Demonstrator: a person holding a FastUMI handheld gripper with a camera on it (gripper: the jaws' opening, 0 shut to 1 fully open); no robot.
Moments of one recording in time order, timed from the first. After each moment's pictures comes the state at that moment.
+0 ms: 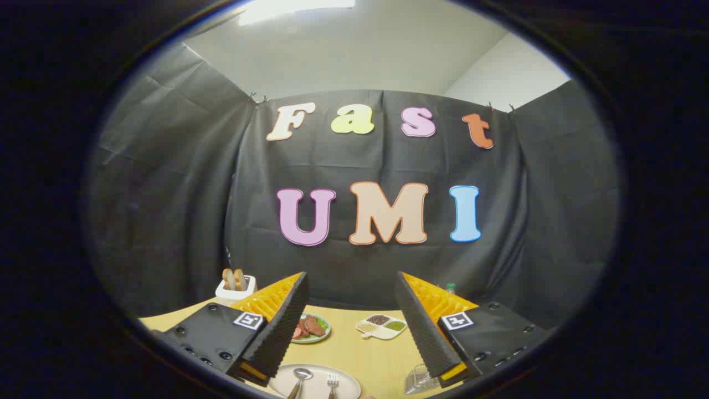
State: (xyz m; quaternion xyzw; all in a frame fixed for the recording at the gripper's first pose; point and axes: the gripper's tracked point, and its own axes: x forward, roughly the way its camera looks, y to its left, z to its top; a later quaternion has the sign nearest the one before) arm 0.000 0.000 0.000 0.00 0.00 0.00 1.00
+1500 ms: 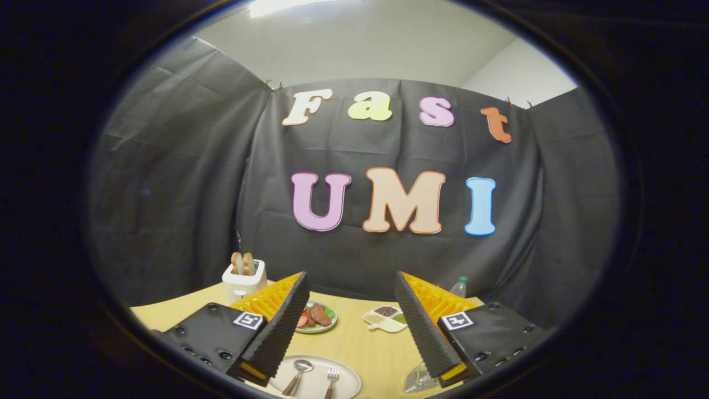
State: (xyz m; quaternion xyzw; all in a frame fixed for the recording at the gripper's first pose) arm 0.007 0.017 -0.031 -0.03 0.04 0.04 1.00
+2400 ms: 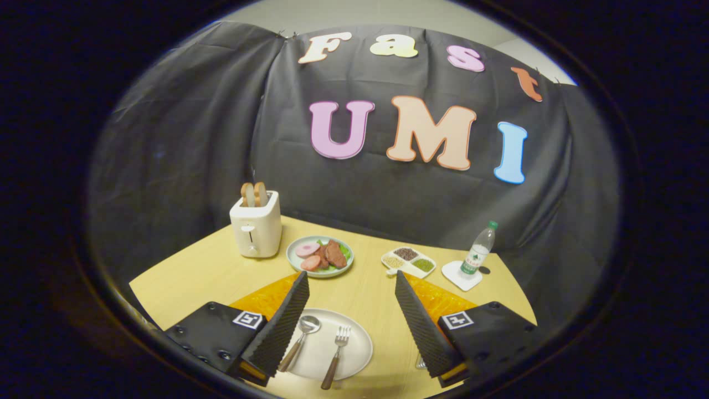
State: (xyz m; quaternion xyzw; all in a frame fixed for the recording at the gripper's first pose) arm 0.005 0.030 -0.160 -0.06 0.23 0.08 0.97
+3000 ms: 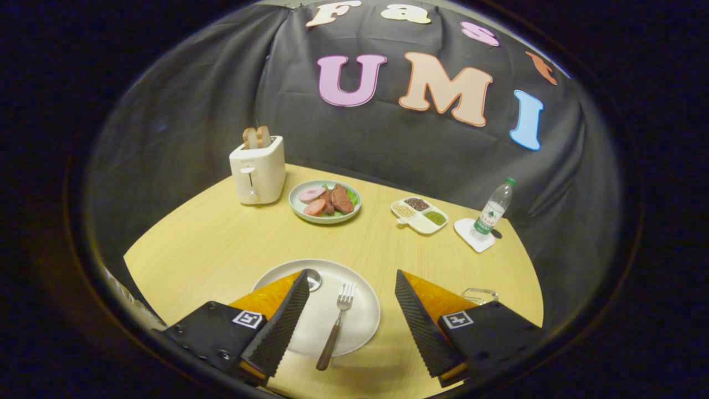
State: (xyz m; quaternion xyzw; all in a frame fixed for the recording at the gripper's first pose) arm -0.023 0.026 -0.245 -0.09 0.34 0.10 0.93
